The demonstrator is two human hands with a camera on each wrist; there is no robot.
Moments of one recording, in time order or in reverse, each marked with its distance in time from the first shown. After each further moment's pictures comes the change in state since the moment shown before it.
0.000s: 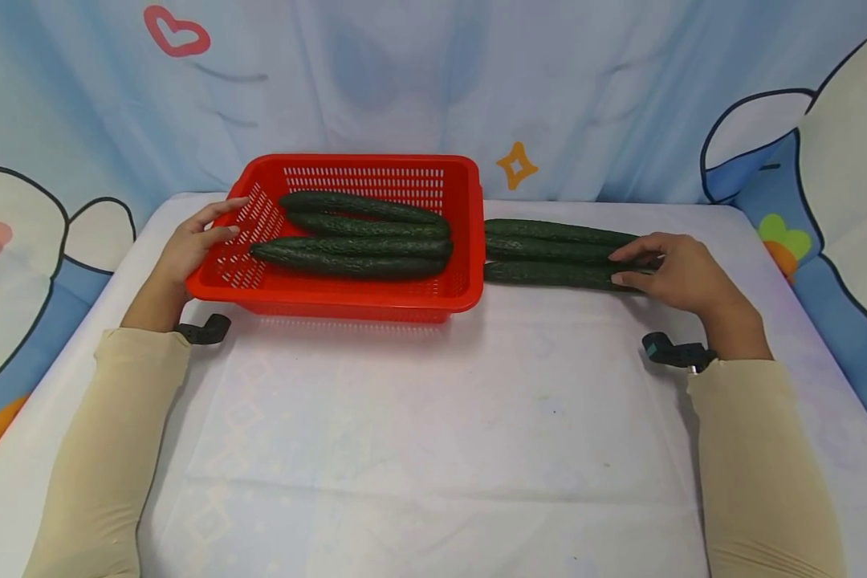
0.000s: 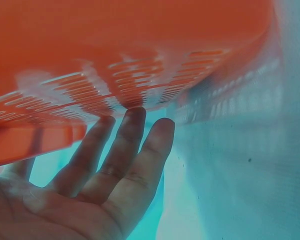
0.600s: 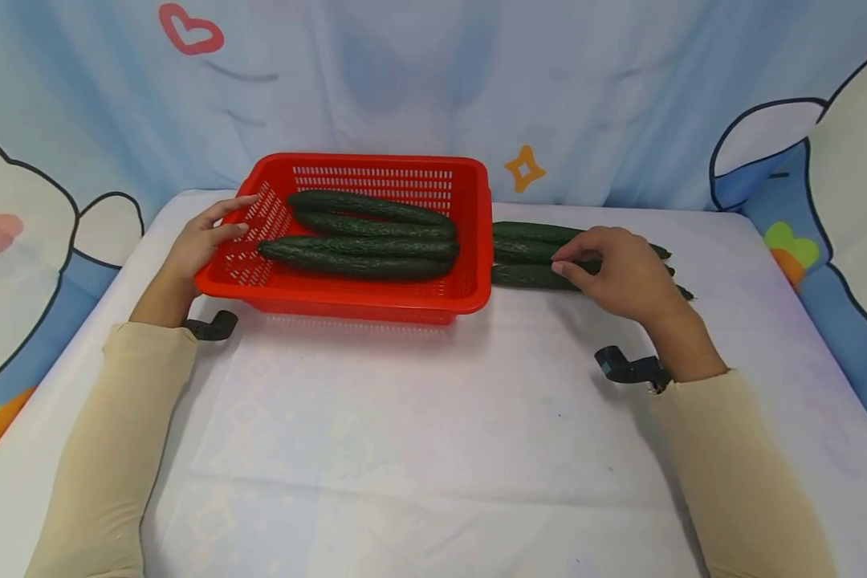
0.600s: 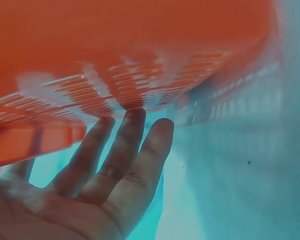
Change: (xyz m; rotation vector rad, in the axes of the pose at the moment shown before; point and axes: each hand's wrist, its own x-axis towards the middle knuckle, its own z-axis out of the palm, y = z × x) left_hand -0.001 0.002 0.000 0.013 -0.012 0.013; right_hand -0.013 -0.103 0.018 -0.014 0.172 -0.312
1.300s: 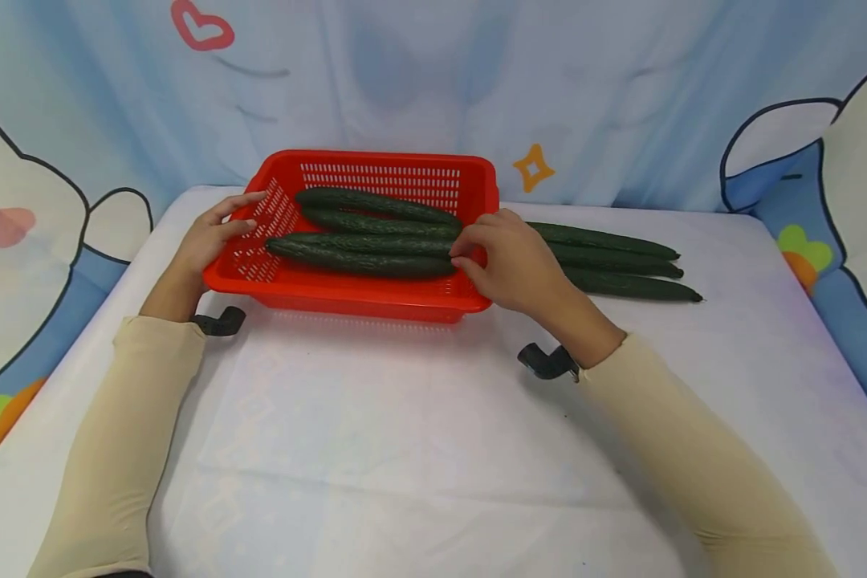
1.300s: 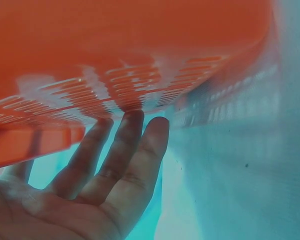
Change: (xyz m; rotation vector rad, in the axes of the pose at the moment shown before) left_hand 0.007 -0.005 -0.002 -0.060 0.001 0.037; right_hand 0.044 -0.104 0.044 -0.006 0.005 -0.280
